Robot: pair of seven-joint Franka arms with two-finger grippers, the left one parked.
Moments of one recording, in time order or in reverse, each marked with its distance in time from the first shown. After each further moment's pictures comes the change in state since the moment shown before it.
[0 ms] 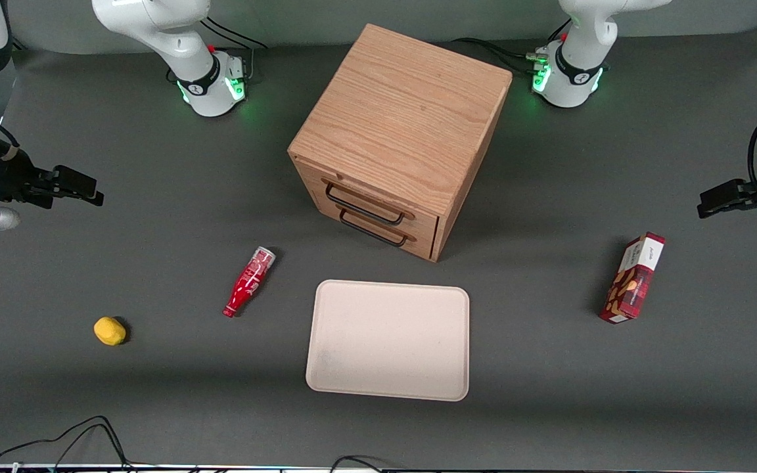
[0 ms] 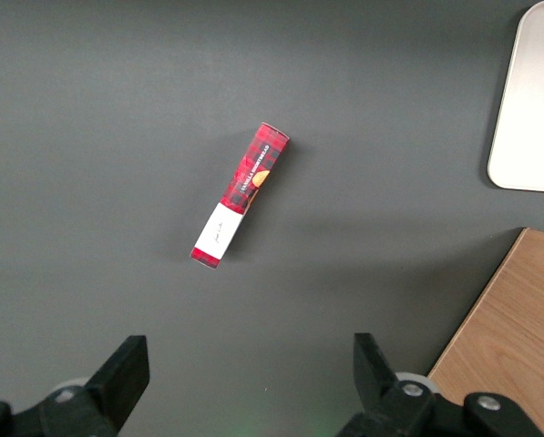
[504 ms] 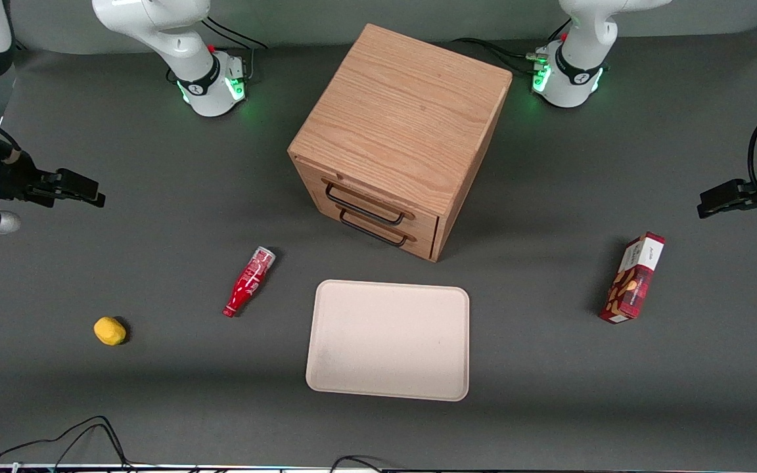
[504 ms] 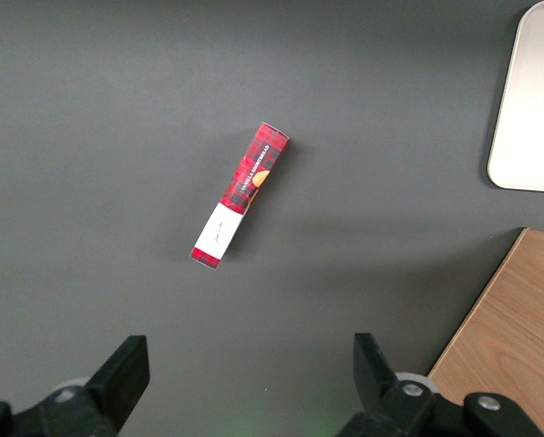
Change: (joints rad) arm -0.009 0.025 0.052 0.011 -0.009 -0.007 0.150
